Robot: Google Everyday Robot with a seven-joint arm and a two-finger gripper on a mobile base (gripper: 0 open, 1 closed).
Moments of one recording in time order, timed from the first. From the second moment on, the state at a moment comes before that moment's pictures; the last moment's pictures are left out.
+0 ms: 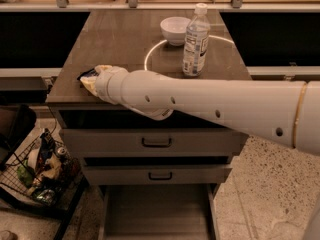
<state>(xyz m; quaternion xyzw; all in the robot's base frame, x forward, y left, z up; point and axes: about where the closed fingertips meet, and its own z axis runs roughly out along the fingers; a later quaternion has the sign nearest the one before) 0.651 0.202 0.835 -0.39 0.70 0.19 0.57</state>
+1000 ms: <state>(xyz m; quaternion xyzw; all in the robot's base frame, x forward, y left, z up) 0.625 0.191 0.911 -0.39 0.65 0.20 0.62</state>
